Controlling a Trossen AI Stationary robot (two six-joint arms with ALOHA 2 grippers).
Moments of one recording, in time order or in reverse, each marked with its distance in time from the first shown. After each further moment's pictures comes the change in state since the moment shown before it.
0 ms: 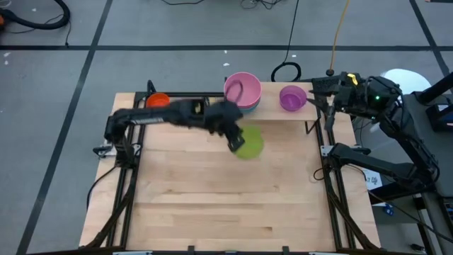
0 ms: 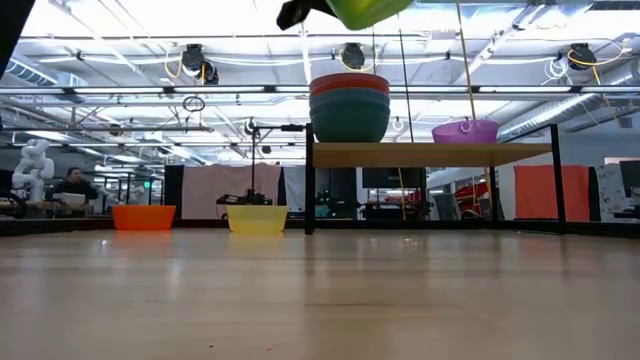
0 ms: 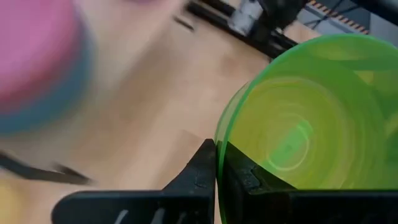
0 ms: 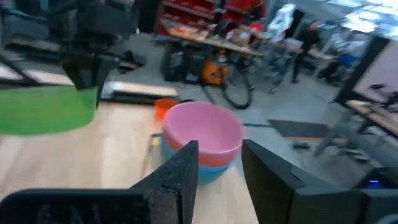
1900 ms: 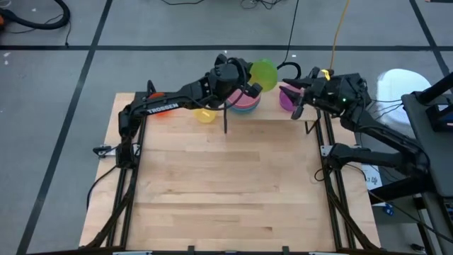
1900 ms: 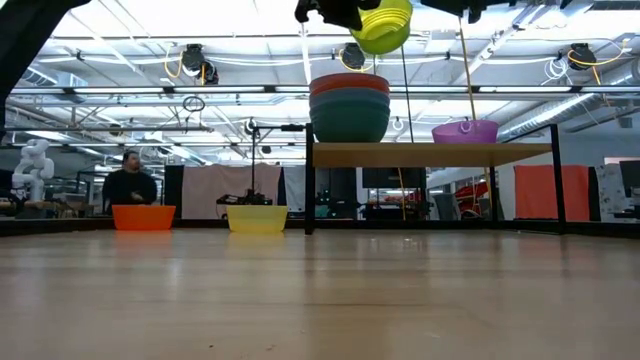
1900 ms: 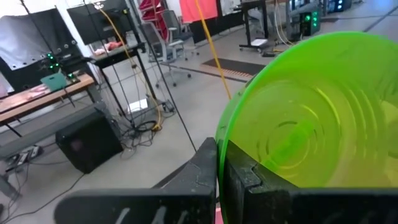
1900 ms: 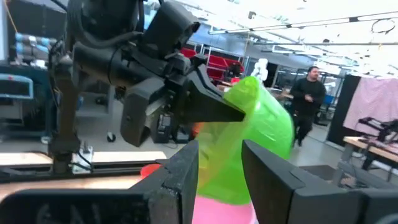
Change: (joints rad) left arm 0.191 0.130 0.080 0.678 -0.583 0.559; right arm 0.117 0.157 -0.316 0.793 0.131 0.191
